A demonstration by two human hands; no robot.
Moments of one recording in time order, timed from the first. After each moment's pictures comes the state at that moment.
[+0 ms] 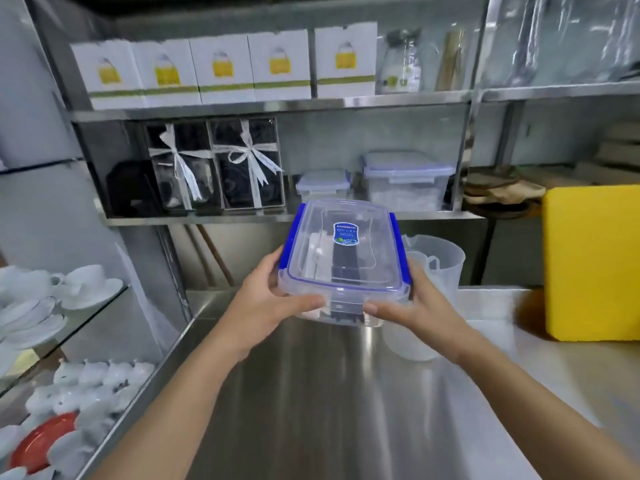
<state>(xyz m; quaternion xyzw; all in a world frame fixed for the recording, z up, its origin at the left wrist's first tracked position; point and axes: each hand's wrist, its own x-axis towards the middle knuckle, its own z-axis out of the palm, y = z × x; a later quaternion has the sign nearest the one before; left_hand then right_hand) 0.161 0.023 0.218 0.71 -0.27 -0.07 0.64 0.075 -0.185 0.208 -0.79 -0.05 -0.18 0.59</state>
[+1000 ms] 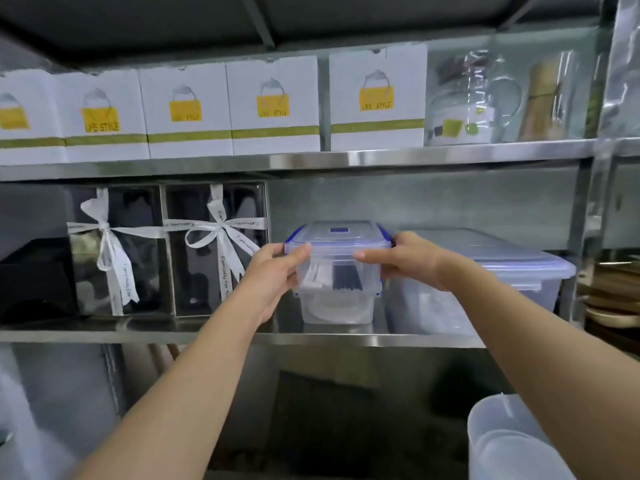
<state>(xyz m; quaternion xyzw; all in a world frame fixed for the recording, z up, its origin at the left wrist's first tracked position) 0.525 -0.118 0.277 0.62 -0.20 -0.03 0.76 0.458 -0.317 0.302 -0.87 -0.02 -0.12 0.47</state>
